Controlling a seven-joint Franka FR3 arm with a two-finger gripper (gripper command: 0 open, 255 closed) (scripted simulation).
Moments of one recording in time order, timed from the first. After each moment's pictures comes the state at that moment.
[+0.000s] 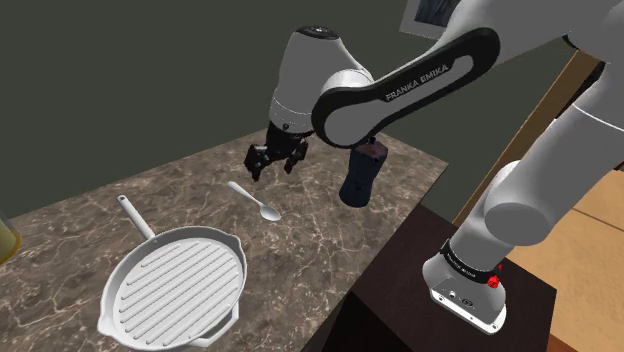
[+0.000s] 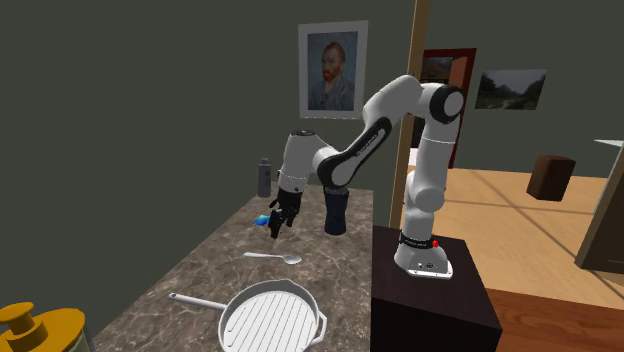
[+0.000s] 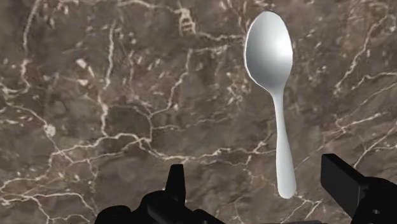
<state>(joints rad) 0.10 -0.11 0.53 -2.33 -0.03 2.46 0.77</state>
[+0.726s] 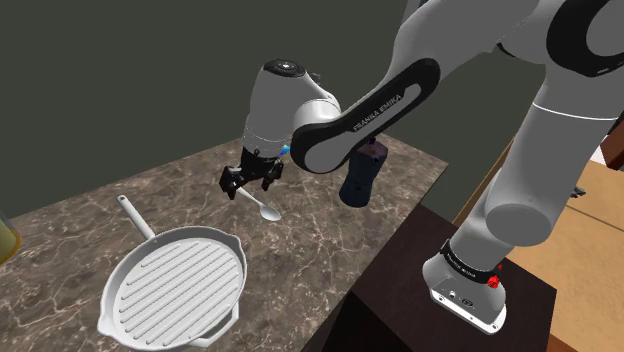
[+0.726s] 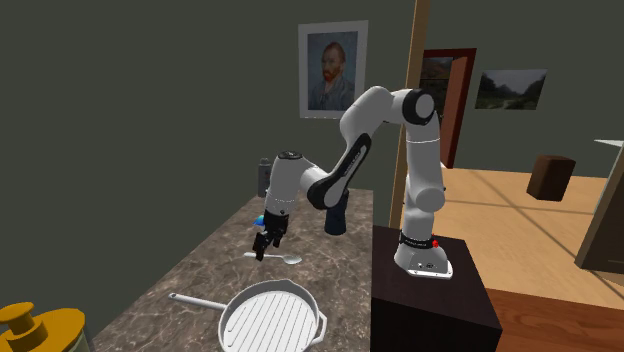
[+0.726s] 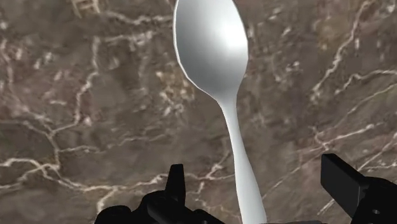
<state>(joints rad) 0.13 0.15 0.54 -2.22 -0.28 2.58 1.00</state>
